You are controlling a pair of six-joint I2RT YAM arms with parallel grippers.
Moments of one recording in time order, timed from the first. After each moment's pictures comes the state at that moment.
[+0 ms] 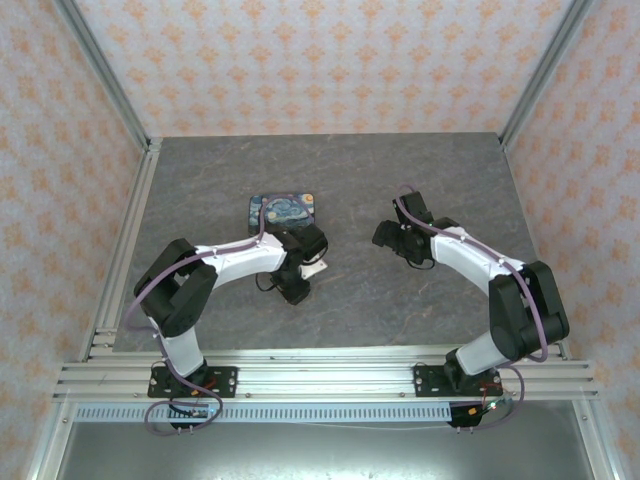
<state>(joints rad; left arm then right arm) -0.72 1.78 1.12 -0.89 0.00 0.06 0.37 1.49 0.91 -0.50 0.01 0.74</state>
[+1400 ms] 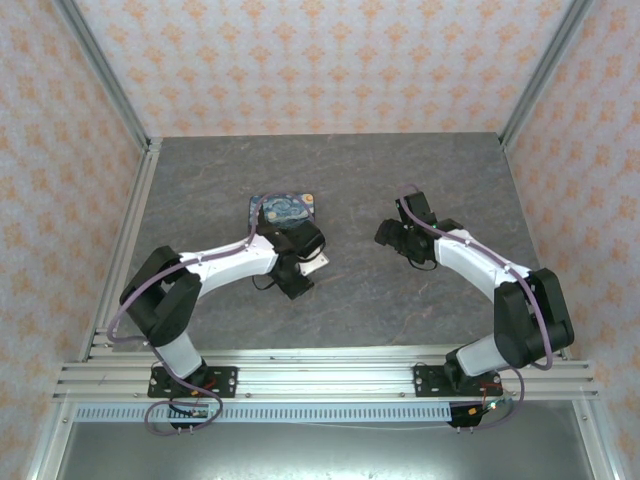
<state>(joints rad) -0.72 1.68 1.09 -0.83 0.00 0.10 0.36 1.45 0.90 -0.49 0.02 0.76</state>
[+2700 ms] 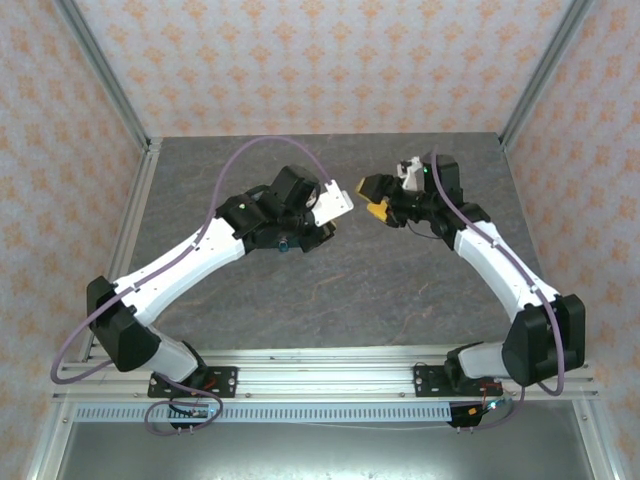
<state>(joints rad) -0.73 1.50 1.46 -0.76 0.10 0.35 0.30 1.36 1.10 -0.28 -0.74 0.95</state>
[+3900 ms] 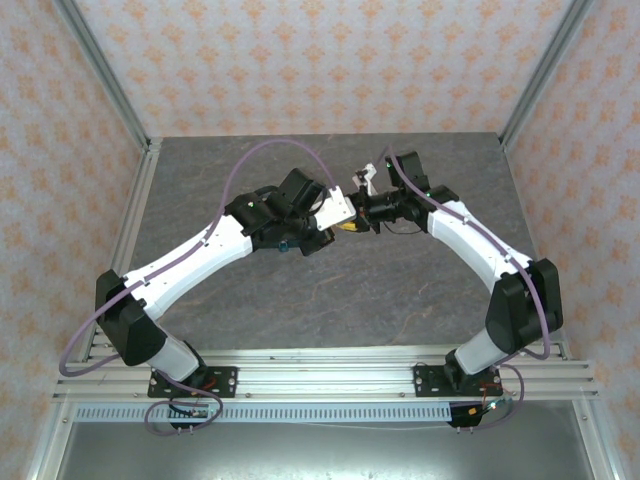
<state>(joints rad) -0.73 1.54 1.48 -0.83 0.08 0.35 0.42 1.54 1.26 -0.49 -0.97 0.80</state>
